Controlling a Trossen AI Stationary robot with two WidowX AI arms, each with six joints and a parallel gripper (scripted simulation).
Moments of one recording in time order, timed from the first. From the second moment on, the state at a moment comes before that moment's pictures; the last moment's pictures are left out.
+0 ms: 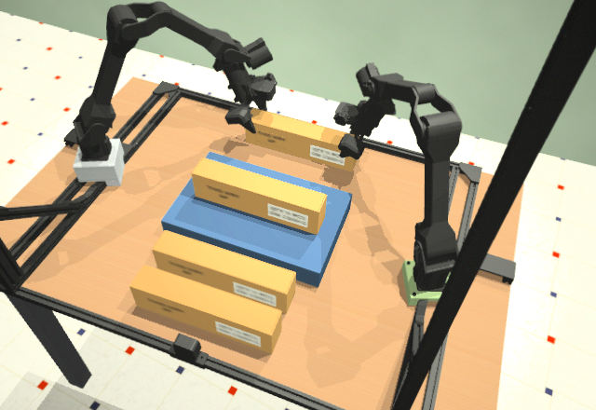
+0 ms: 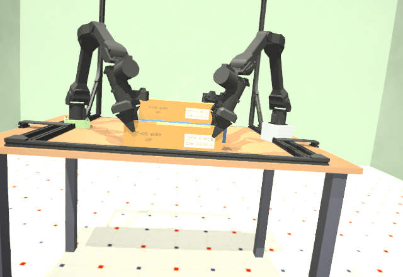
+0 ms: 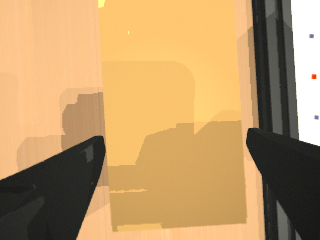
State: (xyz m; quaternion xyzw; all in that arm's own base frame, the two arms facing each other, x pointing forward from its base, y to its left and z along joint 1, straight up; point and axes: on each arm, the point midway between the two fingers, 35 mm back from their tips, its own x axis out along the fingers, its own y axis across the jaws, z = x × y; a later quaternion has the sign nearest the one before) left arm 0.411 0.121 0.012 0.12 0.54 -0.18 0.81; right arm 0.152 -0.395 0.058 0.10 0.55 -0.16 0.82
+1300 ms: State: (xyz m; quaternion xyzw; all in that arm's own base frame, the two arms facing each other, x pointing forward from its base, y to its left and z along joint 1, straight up) left arm 0.405 0.112 0.015 0.11 0.56 -0.19 0.80; right arm 0.157 -0.385 0.061 0.12 0.55 -0.14 0.81
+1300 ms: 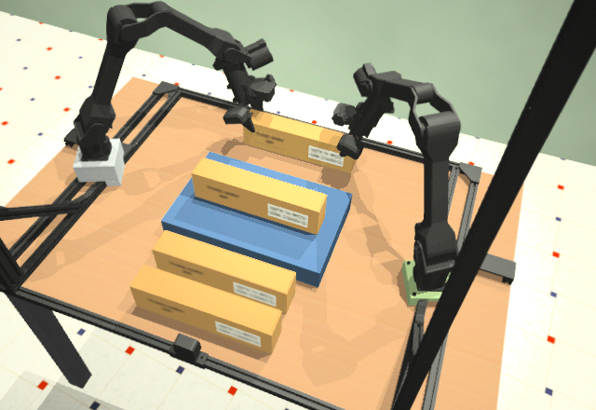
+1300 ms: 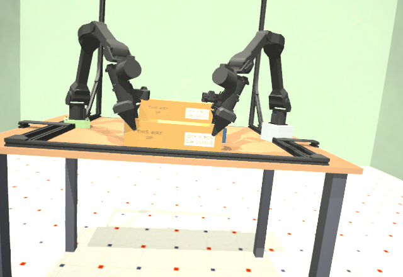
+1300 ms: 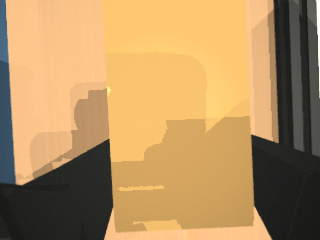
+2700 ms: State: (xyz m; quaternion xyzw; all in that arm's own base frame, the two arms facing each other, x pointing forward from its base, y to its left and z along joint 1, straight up) left arm 0.405 0.114 0.092 0.11 0.56 -0.19 0.80; right arm 0.156 -0.387 0.137 0.12 0.56 -0.14 0.81
